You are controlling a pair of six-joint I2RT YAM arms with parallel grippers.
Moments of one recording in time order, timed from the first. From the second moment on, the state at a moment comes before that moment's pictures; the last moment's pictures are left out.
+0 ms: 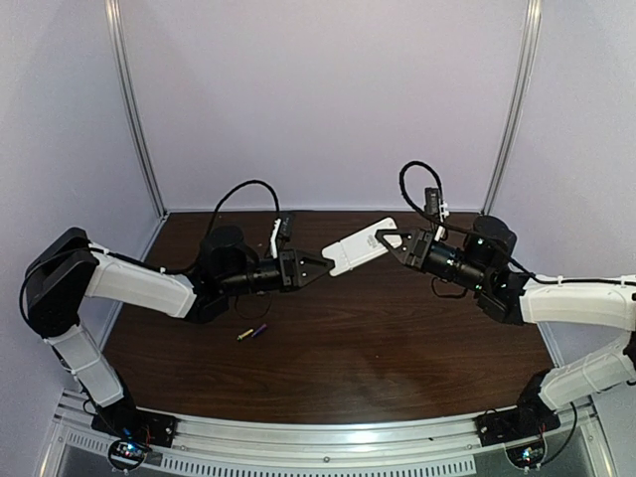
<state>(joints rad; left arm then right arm) -0.83 1.68 0.81 0.85 0.48 -0.91 0.68 1.25 0.64 0.65 -0.31 0.81</state>
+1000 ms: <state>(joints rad) -0.83 1.67 0.78 0.93 0.49 -0.90 0.64 1.22 0.63 0.58 -0.26 0.82</state>
